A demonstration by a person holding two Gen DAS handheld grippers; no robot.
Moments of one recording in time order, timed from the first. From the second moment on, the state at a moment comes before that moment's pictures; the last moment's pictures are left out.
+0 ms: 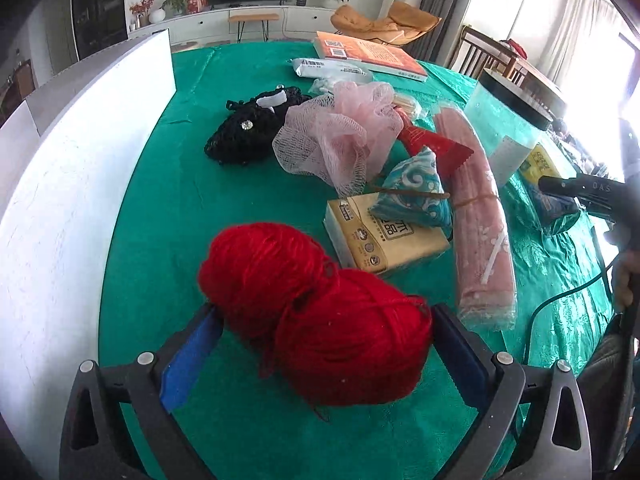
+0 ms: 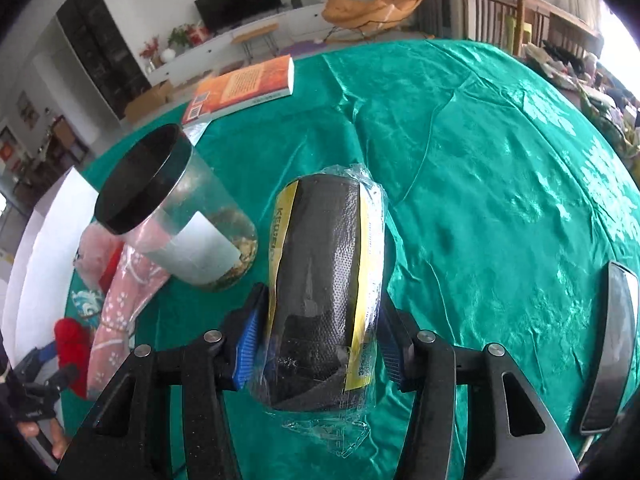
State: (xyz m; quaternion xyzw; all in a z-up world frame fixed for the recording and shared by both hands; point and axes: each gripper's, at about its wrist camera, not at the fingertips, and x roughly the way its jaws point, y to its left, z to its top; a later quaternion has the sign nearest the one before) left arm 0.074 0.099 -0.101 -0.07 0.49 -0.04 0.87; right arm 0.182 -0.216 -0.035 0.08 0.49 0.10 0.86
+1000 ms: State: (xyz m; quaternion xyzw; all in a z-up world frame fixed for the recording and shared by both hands) left arm -0.031 0.307 0.005 -0.17 0.36 0.15 0.90; right arm 0.106 0.049 0.121 0.07 0.44 0.43 0.79
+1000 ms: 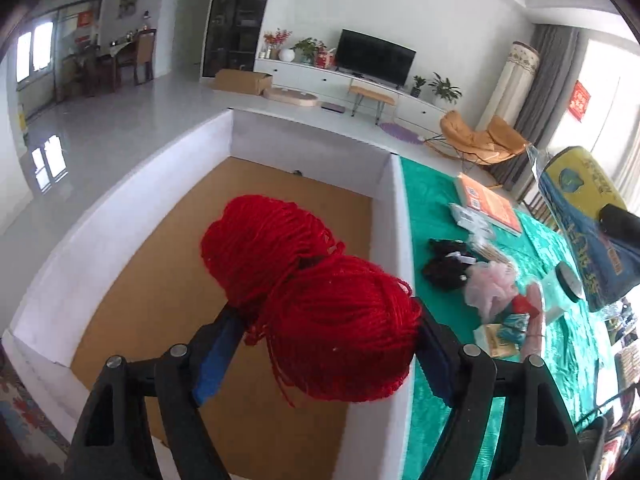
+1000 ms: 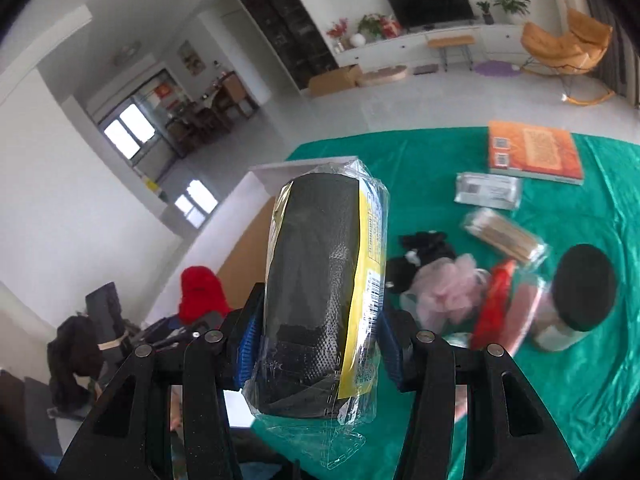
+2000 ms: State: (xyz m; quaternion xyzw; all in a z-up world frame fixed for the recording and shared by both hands) left arm 0.058 0.090 -0.109 -0.03 0.45 -0.03 0.89; right arm 0.080 -0.166 -0.069 -0.05 0.46 0.07 0.88
